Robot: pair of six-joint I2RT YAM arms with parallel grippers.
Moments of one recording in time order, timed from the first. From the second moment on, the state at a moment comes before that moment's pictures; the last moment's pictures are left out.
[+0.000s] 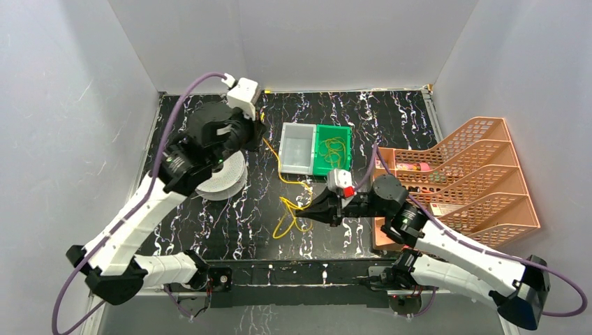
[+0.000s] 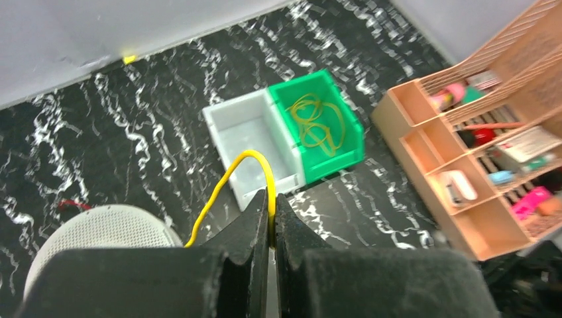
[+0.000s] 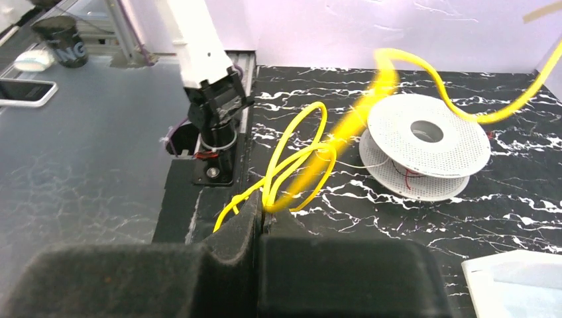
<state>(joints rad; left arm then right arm) -0.74 1.15 1.52 -0.63 -0.15 -0.15 0.97 0.83 0.62 0.26 -0.63 0.01</state>
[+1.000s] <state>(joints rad) -0.59 1.14 1.17 -0.78 -0.29 -0.23 0.97 0.53 0.86 0.03 -0.05 -0.18</state>
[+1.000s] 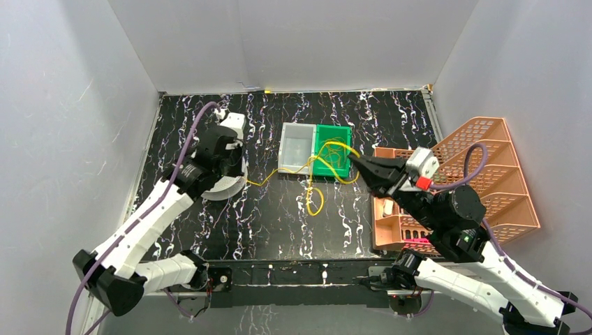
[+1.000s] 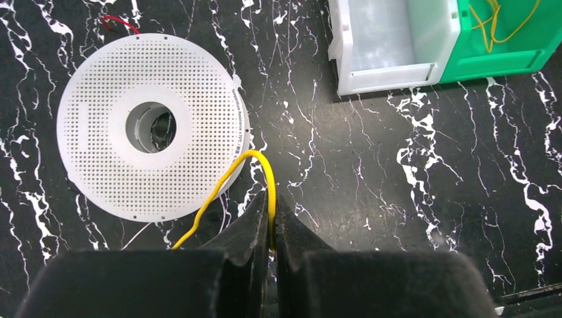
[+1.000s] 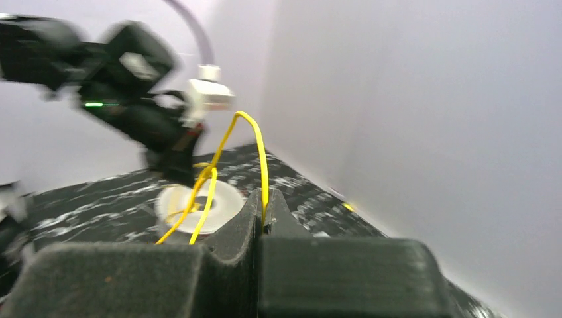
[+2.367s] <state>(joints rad) -0.61 0.70 1.72 -1.03 -0.31 -0.25 0.41 1.06 0.67 -0.04 0.61 0.26</state>
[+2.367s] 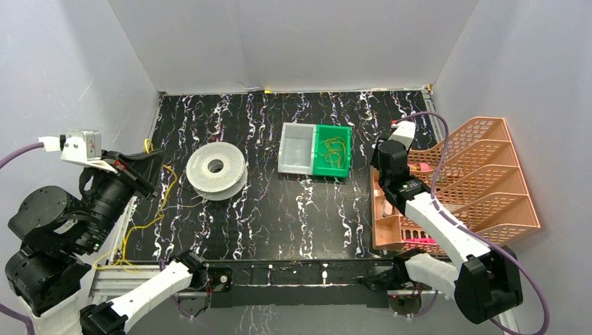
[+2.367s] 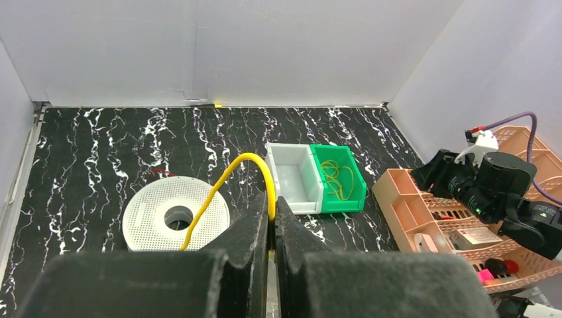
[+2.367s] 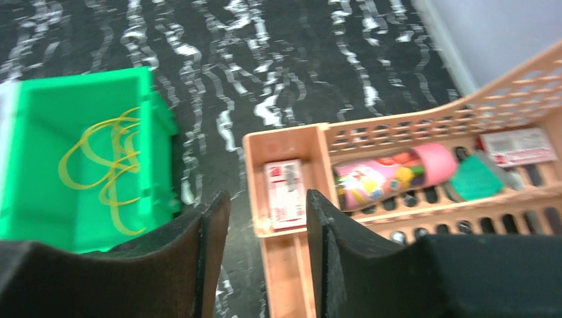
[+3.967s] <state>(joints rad) -0.61 1.10 1.64 -0.65 0.38 -0.36 0.63 1.01 0.37 0.19 -0.44 0.63</state>
